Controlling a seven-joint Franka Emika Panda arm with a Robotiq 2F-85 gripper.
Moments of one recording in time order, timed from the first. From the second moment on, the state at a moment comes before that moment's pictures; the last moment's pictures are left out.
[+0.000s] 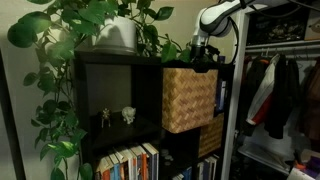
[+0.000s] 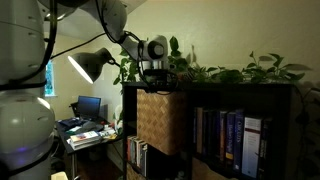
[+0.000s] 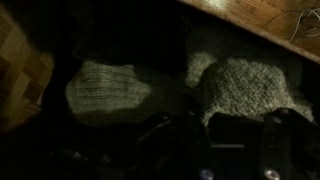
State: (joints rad) arm 0.06 -0.04 0.07 -1.98 0.05 2.12 -0.20
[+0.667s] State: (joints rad) arm 0.07 -0.11 0.07 -1.86 -0.02 1.95 -0.20
